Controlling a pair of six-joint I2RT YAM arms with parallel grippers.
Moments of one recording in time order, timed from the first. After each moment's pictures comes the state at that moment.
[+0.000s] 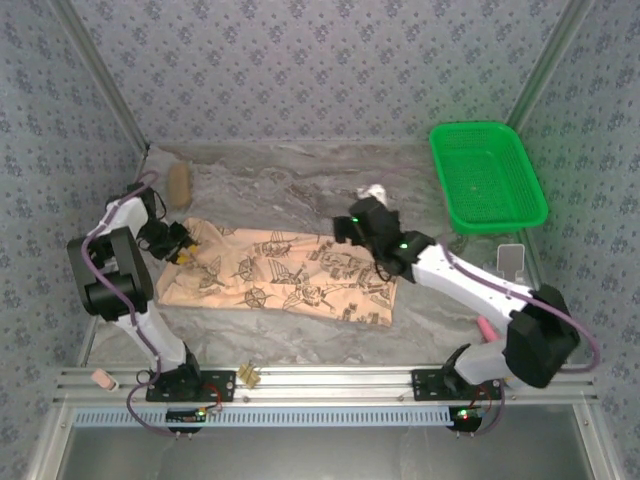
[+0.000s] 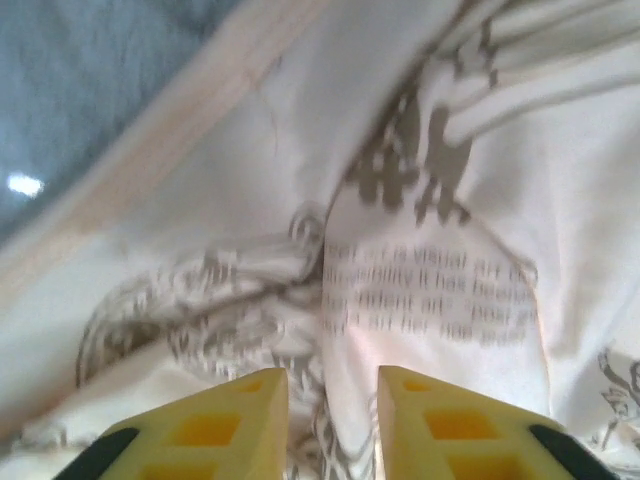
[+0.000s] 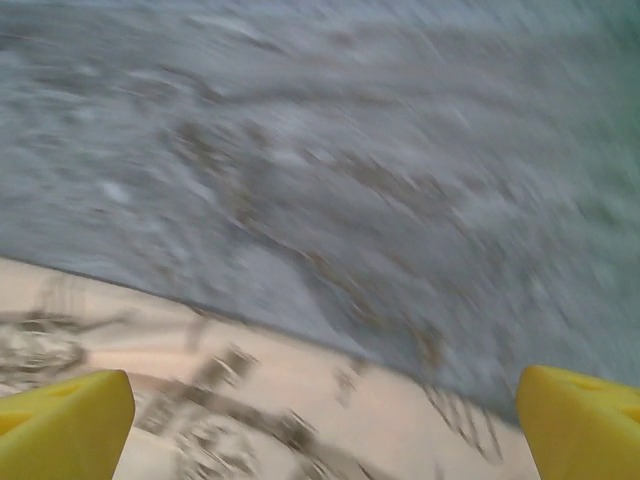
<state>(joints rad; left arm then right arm) 0.27 1.75 1.20 -0.98 0.30 -0.48 0.70 1.33 0.95 -0.35 0.41 0.46</state>
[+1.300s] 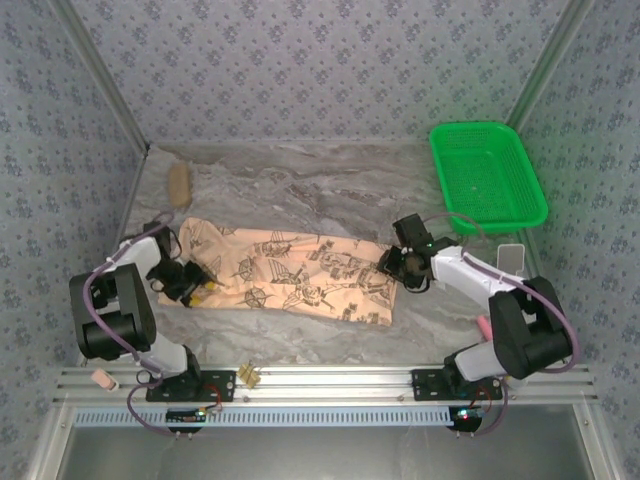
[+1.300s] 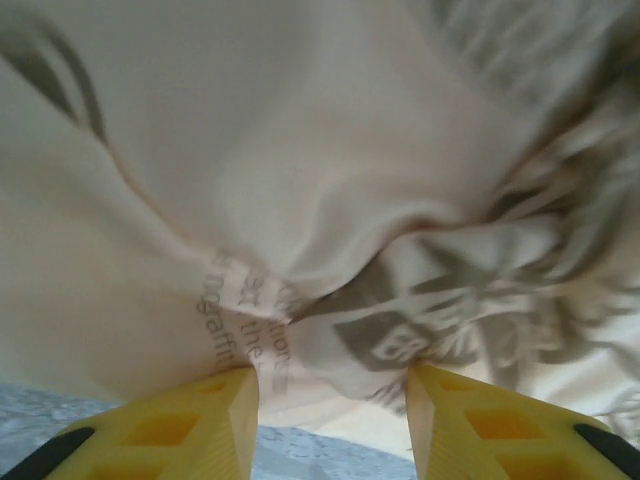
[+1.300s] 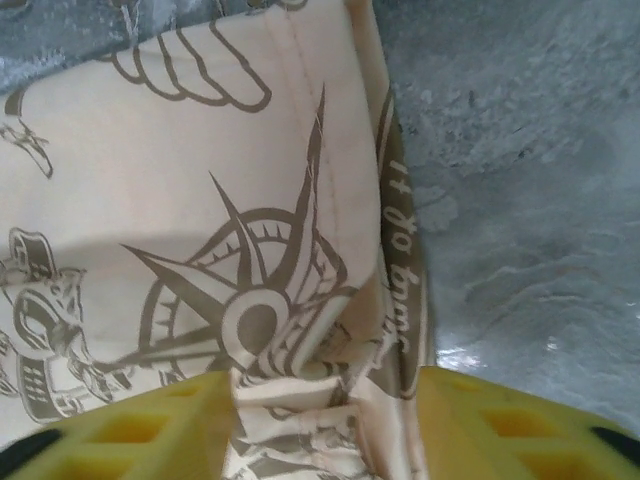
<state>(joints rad) 0.20 1.52 0.79 -0.91 0.35 -0.55 0.40 1.43 0.76 -0.50 -0.09 0.85</state>
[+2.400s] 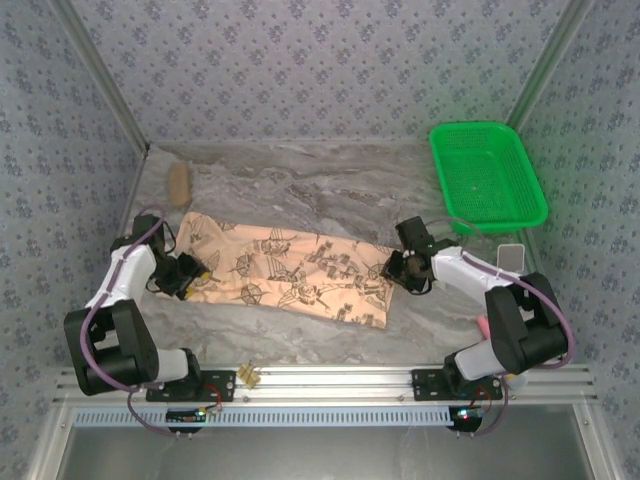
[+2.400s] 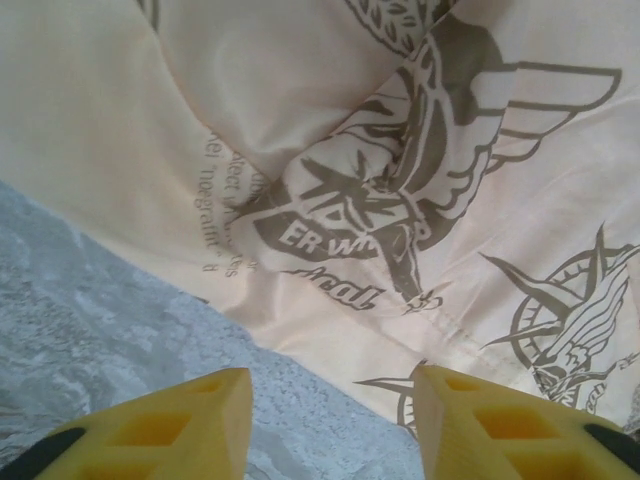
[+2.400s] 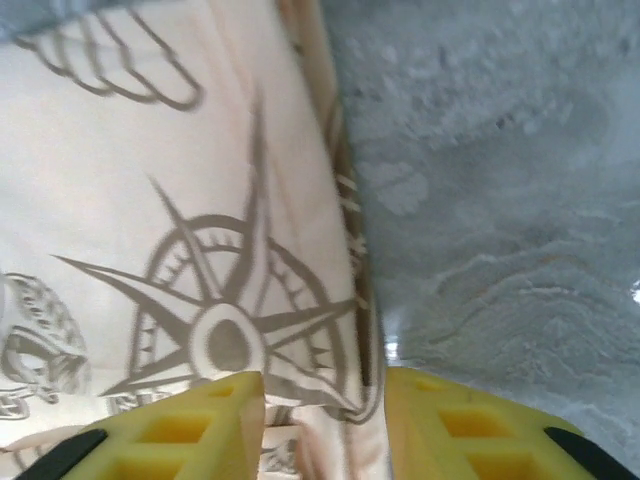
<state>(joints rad) 0.20 1.33 0.83 -0.94 0.30 -0.62 0.38 1.44 0.76 -0.52 -0.12 0.80</state>
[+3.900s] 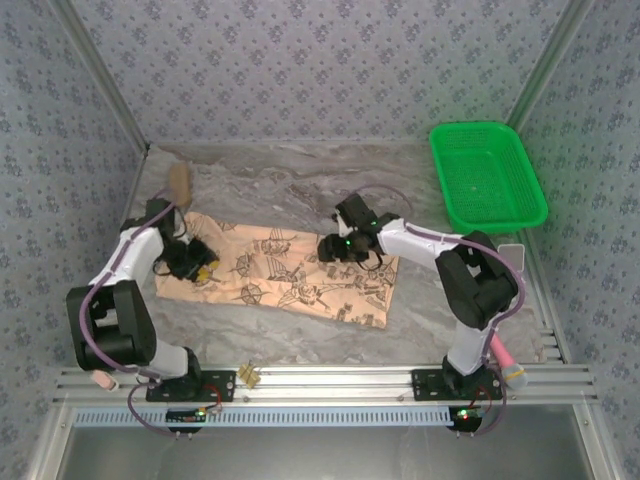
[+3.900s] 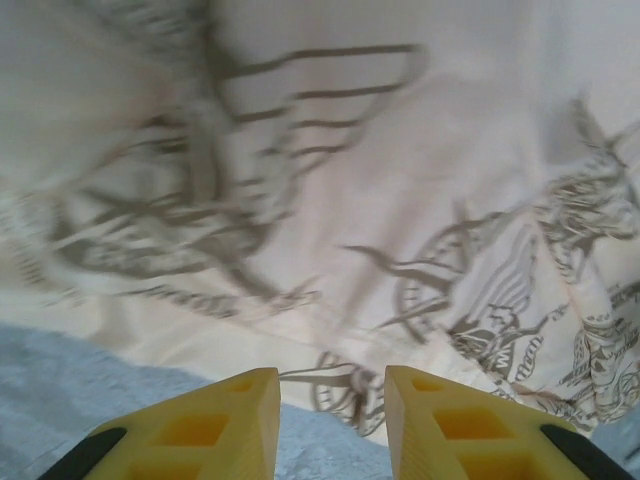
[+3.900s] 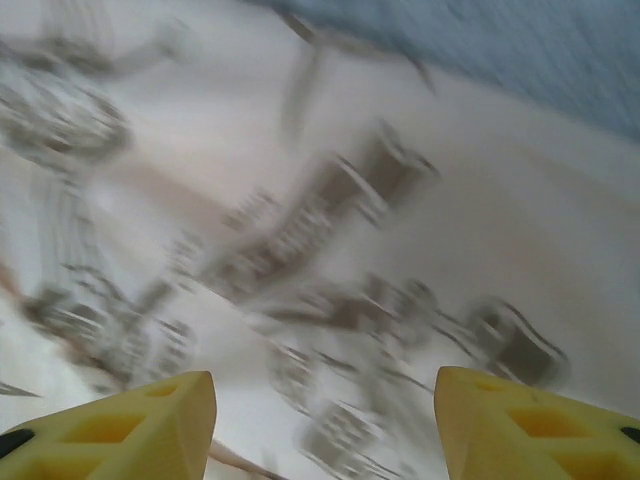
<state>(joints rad) 0.08 1.45 0.99 -0.94 0.36 -0.58 0.62 1.79 1.11 -0.41 -0.24 0.49</state>
